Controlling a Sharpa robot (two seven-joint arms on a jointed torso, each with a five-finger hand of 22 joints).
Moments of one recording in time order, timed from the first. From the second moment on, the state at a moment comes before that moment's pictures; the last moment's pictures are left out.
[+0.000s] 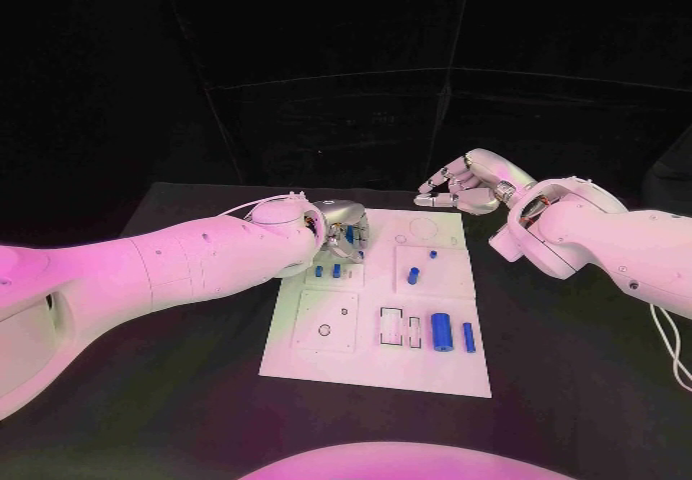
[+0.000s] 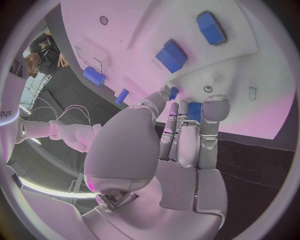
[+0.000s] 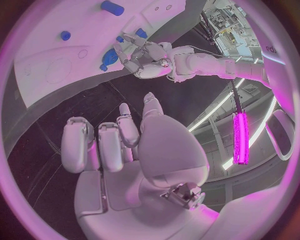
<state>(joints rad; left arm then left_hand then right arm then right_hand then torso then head) 1.25 -0.49 -0.15 1.16 -1.37 -0.13 -0.08 1.38 -0.14 0.32 0.02 0.05 0.95 0.14 0.28 0.17 0.95 0.08 0.41 0.19 1.45 0.00 1.36 1.18 0.15 1.35 0.10 0.98 0.89 1.28 -0.80 -0.03 1.44 -1.00 -0.34 0.07 1.32 0.04 -0.25 0.18 0.32 0.99 0.14 0.13 0.07 1.35 0.06 1.23 1.25 1.47 -0.01 1.40 1.26 0.06 1.40 0.09 1.43 1.26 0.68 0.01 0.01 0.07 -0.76</state>
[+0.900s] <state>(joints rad) 1.25 -0.48 -0.14 1.15 -1.38 -0.10 -0.11 1.38 -0.12 0.38 0.01 0.05 1.00 0.14 0.26 0.14 1.01 0.08 0.37 0.14 1.46 0.00 1.37 1.18 0.15 1.37 0.09 1.04 0.96 1.28 -0.79 -0.03 1.44 -1.00 -0.34 0.07 1.32 0.04 -0.25 0.18 0.32 0.99 0.14 0.13 0.07 1.35 0.06 1.23 1.25 1.47 -0.01 1.40 1.26 0.06 1.40 0.09 1.43 1.26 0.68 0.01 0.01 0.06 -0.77</state>
